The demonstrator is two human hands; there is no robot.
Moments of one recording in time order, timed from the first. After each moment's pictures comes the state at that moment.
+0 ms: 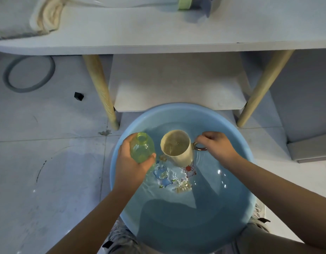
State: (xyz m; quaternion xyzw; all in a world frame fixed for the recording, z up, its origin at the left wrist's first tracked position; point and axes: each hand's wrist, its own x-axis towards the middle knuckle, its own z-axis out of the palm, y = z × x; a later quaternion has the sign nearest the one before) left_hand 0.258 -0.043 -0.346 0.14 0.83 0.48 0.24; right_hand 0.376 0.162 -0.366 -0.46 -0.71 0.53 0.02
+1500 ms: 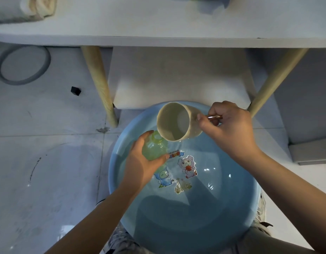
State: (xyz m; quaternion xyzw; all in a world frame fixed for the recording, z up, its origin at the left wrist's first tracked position) left_hand 0.254 -0.027 -0.370 0.19 0.81 0.48 0.29; right_hand 0.353 0.159 -0.295 -0.30 -0.87 0.29 0.25
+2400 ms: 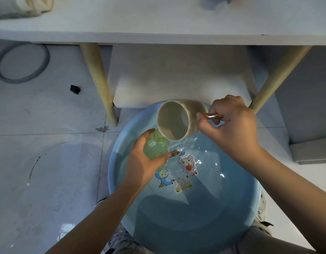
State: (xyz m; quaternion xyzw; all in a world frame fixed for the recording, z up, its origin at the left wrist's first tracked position) left_hand 0.256 -0.024 -0.367 0.19 0.81 0.47 0.29; right_hand 0.350 0.159 -0.294 -0.22 -0.90 0.18 0.34
